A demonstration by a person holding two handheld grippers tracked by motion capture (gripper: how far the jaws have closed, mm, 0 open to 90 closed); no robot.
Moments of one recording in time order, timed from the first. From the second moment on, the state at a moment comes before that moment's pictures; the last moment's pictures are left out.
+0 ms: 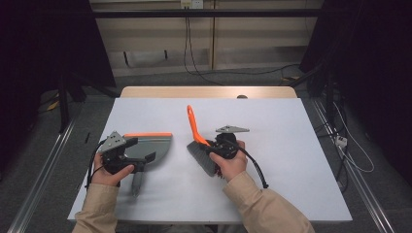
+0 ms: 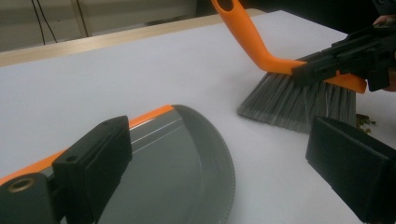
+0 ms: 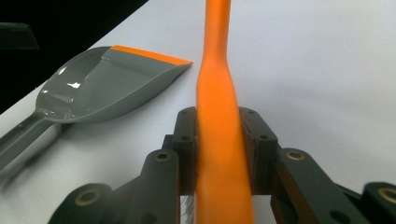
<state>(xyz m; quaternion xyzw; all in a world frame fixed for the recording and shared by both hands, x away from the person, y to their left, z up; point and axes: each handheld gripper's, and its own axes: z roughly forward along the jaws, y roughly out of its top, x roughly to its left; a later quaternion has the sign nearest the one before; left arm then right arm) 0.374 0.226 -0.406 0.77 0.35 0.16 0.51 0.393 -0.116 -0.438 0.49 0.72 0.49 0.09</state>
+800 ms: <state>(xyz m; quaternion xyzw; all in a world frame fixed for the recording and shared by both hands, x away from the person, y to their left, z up) 0.375 0.222 -0.407 0.78 0.35 0.16 0.50 0.393 -0.135 -0.431 0.50 0.70 0.51 0.07</state>
